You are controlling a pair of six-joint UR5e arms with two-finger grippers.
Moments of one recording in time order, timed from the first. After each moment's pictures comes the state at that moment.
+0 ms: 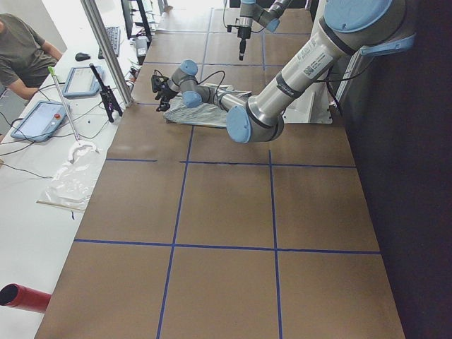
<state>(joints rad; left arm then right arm) -0.77 -2.48 -1.04 -2.27 -1.58 -1.40 0.59 -1.50 1.98 -0.85 2.00 1.36</state>
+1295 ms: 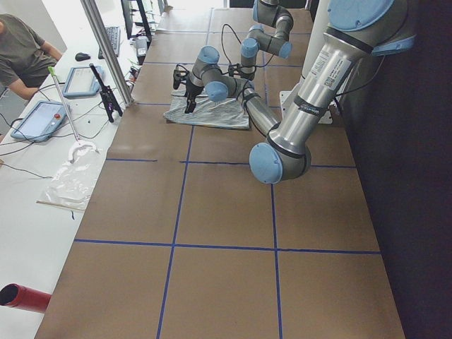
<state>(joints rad) -0.78 -2.13 -1.72 -1.86 -1.78 -1.27 0.32 -0.80 1.66 -1.91 1.75 1.23</state>
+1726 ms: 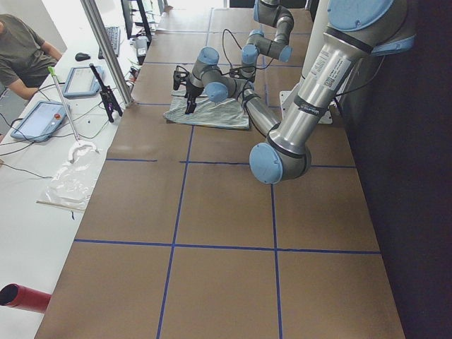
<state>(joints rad) -0.78 -2.13 -1.71 -1.87 -1.78 -1.27 0.32 -0.82 1.64 -1.94 1.74 1.23</state>
